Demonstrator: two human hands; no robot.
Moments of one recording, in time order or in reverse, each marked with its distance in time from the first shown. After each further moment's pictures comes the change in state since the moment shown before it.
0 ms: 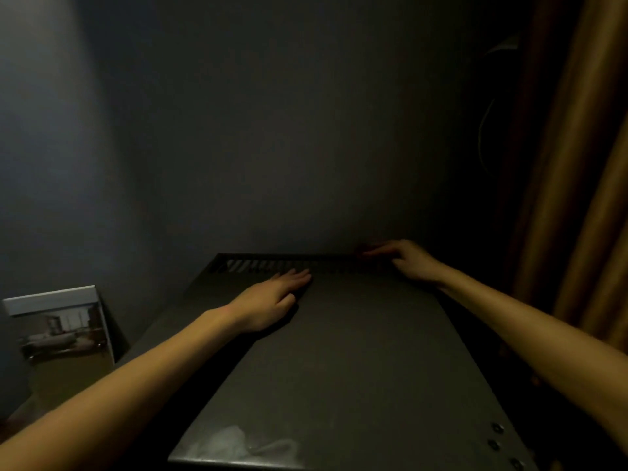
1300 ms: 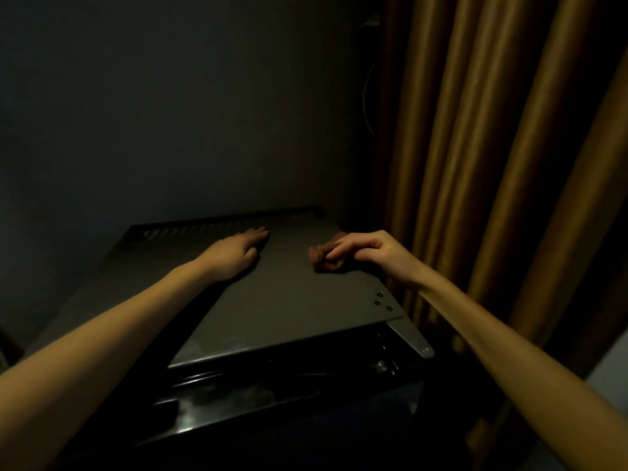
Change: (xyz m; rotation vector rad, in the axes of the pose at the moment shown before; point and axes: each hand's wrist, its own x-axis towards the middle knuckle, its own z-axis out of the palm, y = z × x) left_hand 0.006 0.049 0.011 0.000 -0.010 0.093; right_hand -0.195 -0.089 0.010 0.464 0.103 0.053
